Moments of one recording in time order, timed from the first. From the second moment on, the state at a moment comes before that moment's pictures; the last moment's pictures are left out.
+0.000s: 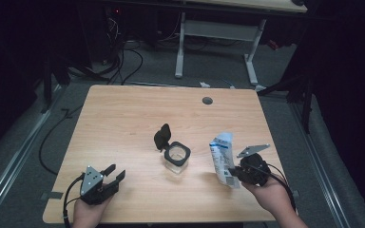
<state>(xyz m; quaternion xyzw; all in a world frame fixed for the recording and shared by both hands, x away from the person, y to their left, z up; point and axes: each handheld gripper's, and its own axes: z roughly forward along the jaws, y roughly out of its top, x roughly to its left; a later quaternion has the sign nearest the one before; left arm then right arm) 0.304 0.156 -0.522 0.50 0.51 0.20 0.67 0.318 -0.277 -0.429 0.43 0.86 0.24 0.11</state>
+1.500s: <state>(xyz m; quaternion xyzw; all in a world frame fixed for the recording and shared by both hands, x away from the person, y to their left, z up) 0.298 0.149 -0.522 0.51 0.49 0.18 0.68 0.347 -0.244 -0.407 0.41 0.90 0.12 0.06</state>
